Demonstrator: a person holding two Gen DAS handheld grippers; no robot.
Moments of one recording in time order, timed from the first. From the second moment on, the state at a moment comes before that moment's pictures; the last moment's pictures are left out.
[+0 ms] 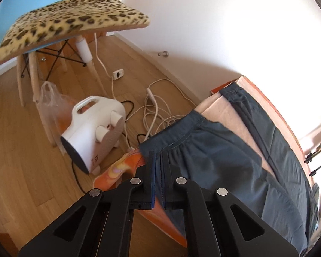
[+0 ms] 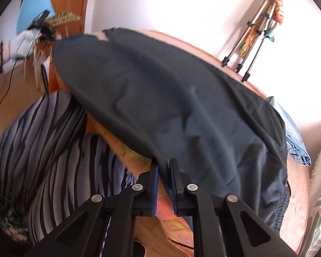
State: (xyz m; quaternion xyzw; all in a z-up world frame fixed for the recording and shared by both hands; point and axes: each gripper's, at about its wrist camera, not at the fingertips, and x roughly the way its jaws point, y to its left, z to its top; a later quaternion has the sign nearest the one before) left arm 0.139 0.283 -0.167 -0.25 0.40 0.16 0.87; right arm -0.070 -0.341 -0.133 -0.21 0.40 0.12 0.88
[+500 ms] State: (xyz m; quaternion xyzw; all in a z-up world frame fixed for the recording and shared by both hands) left arm 0.144 0.293 -0.175 -0.26 0.42 0.15 0.85; right arm 0.042 -0.363 -0.097 -0.21 0.37 0.02 0.90
